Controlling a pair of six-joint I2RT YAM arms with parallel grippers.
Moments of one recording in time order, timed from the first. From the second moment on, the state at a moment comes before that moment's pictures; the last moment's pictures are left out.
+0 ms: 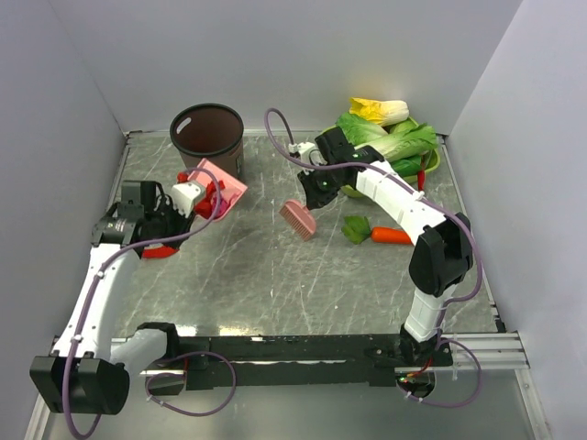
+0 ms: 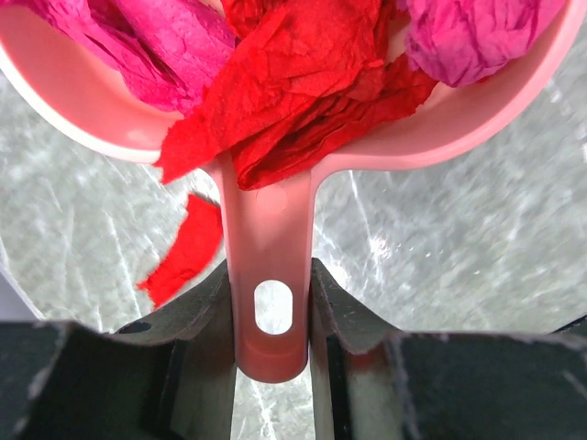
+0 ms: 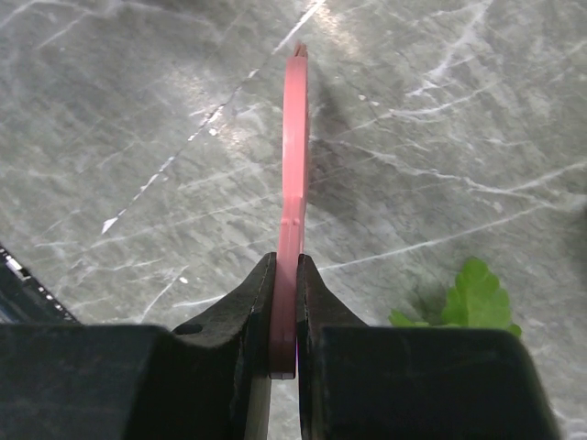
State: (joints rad) left arm -0.05 1.02 1.01 -0.87 0.27 0.51; right arm 0.52 1.80 1.67 -0.88 -0.30 -0.19
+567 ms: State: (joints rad) left arm -0.05 1.16 1.36 -0.89 0.25 0.40; right arm 0.51 1.75 1.61 -0.86 -0.25 -0.19
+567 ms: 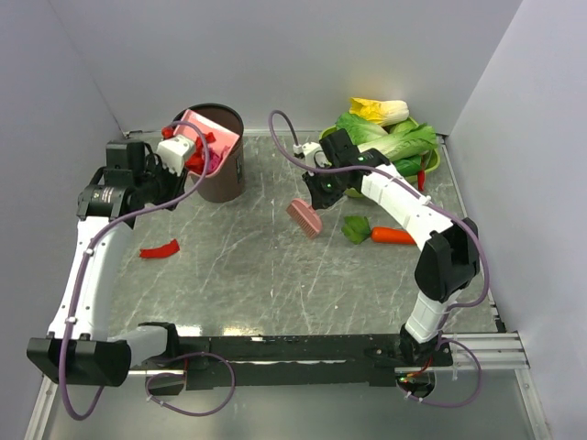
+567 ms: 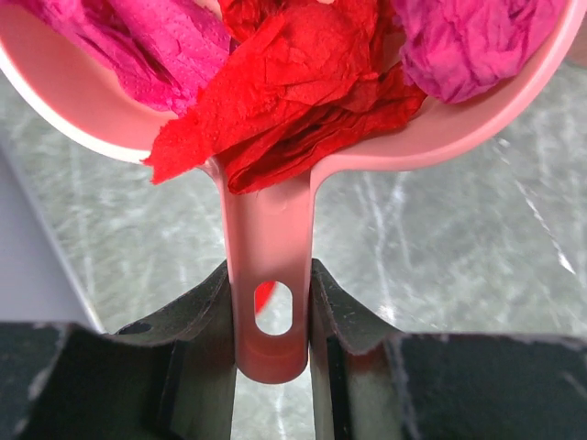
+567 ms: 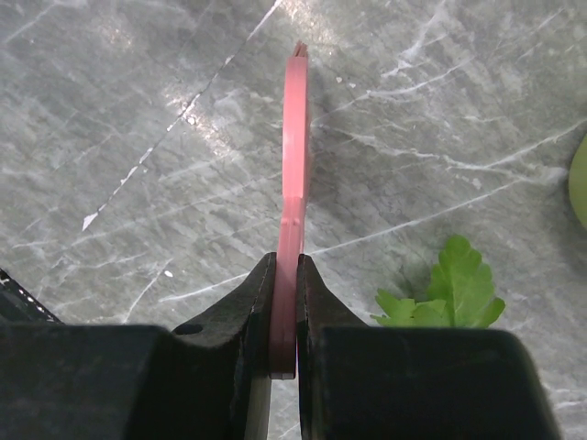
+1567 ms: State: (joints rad) left arm 0.07 1.53 1.74 -0.75 -0.19 0.74; right arm 0.51 1.74 1.59 -0.85 -0.25 -0.19
